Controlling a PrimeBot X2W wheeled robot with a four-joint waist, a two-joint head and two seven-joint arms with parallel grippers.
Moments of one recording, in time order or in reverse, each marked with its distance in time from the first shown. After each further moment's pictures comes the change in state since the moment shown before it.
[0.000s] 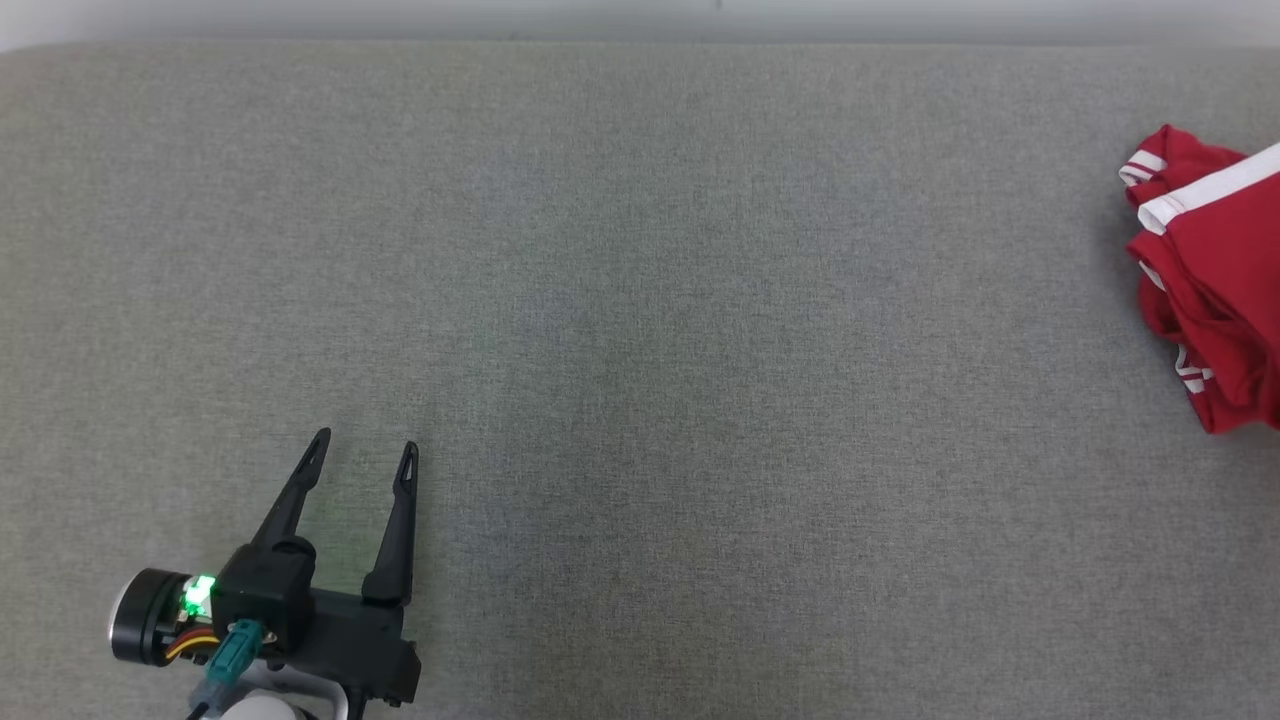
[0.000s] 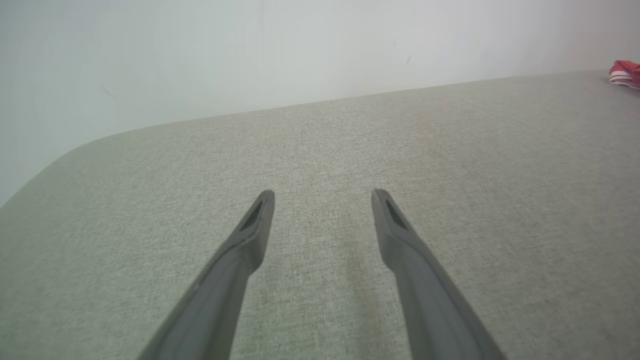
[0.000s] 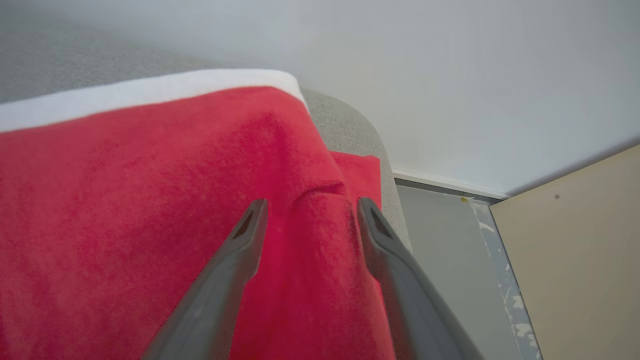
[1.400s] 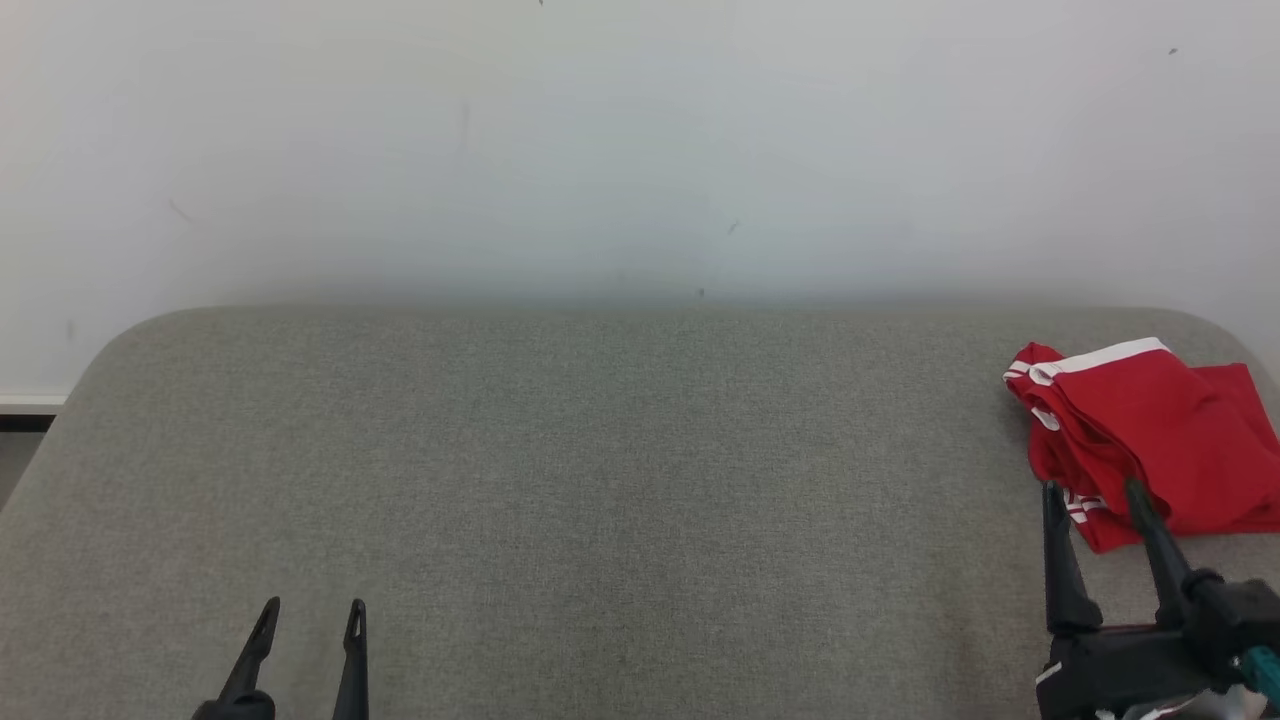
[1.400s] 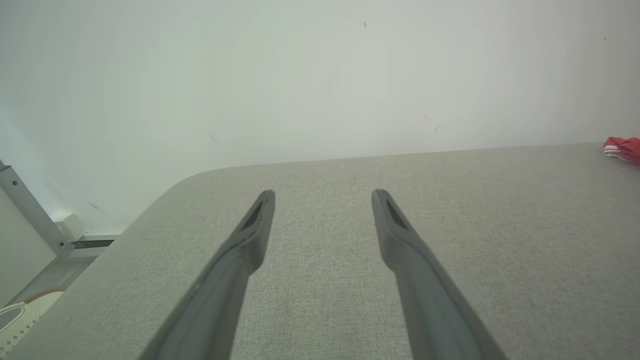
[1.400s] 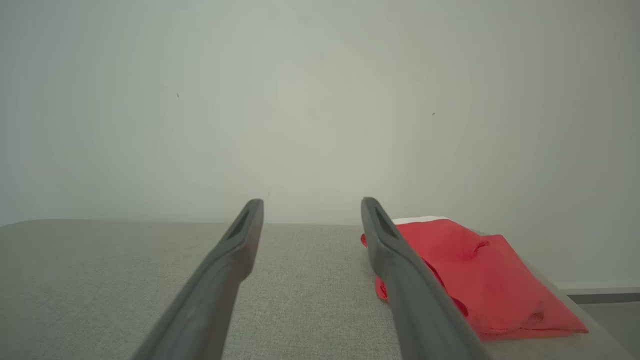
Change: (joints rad) left arm 0.255 0.034 0.032 -0.044 -0.055 0.093 -0.006; right arm 0.961 0.523 -0.799 -1.012 -0.441 0.000 -0.180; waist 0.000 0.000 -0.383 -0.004
